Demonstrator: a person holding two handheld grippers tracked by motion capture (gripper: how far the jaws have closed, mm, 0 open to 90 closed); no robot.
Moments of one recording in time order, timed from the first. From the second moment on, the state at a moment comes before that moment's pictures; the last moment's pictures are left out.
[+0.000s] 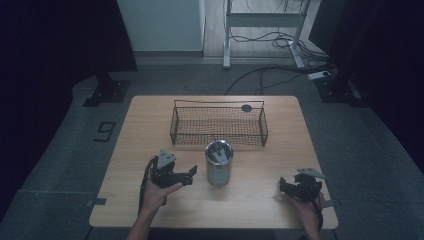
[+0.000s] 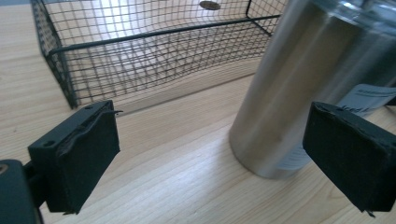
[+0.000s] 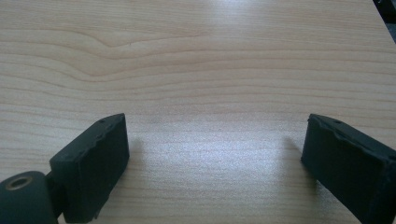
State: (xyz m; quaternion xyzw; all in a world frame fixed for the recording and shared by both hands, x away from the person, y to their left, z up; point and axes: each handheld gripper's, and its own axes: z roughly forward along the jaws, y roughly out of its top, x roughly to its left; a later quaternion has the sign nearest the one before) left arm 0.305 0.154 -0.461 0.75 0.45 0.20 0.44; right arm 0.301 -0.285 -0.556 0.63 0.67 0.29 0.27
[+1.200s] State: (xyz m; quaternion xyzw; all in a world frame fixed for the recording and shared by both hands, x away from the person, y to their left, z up) left arm 0.306 0.096 -0.453 0.79 0.38 0.17 0.44; right arm 0.301 -0.285 -0.556 0.63 0.67 0.29 0.27
